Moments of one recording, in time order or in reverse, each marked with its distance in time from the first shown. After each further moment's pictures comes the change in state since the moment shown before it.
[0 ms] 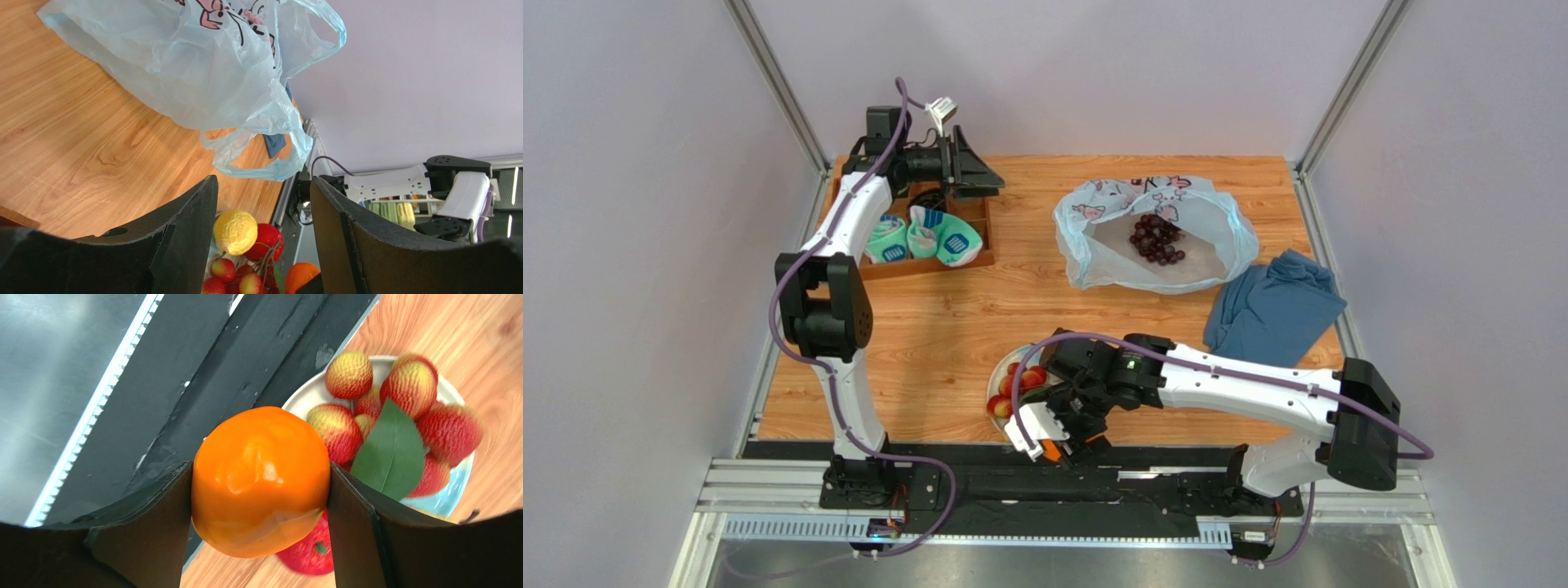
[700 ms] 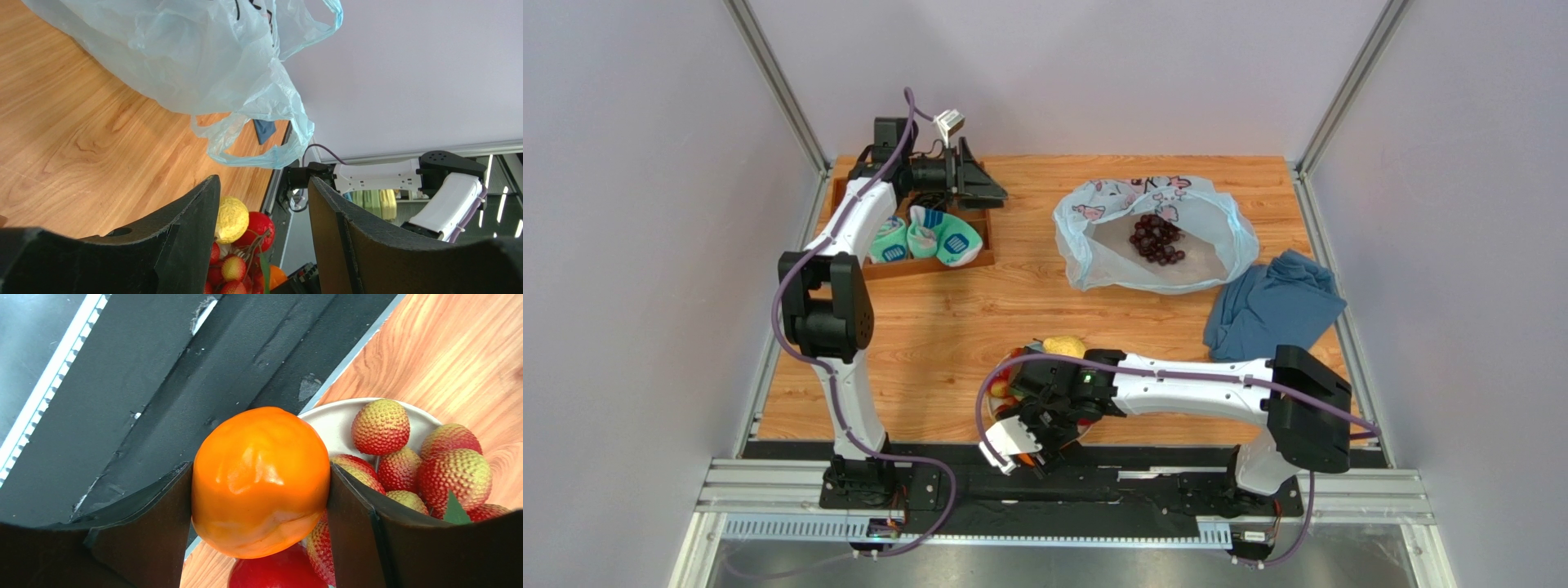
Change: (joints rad) left arm -0.007 -0.003 -0.049 -0.011 0.041 0.017; right arm 0.064 0.201 0.001 0.178 0.057 -0.037
